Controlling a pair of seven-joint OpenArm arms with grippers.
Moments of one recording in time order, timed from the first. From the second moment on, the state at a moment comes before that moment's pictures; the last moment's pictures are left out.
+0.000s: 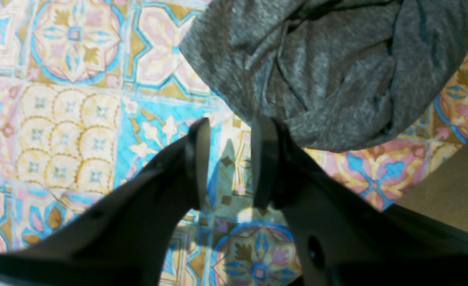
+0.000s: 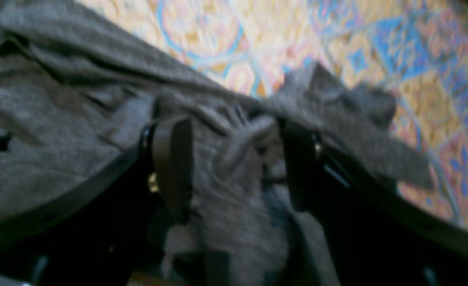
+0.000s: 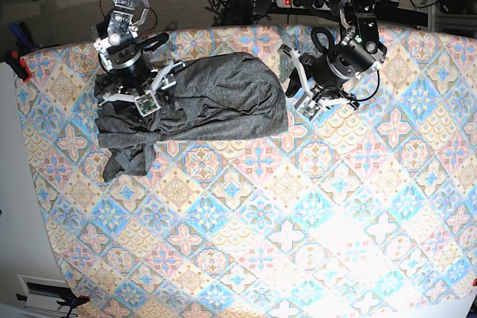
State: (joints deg) left arm 17.4 1.5 -7.3 117.5 -9.4 -41.0 56.8; right arm -20.4 -7.5 19.5 108.3 -23.1 44.4 -14.2
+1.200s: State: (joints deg) left arm 18.7 -13.0 -8.8 110.7 -54.6 -40.7 56.7; right arm -22.0 -7.6 35.2 108.1 -16.7 44.8 -0.7
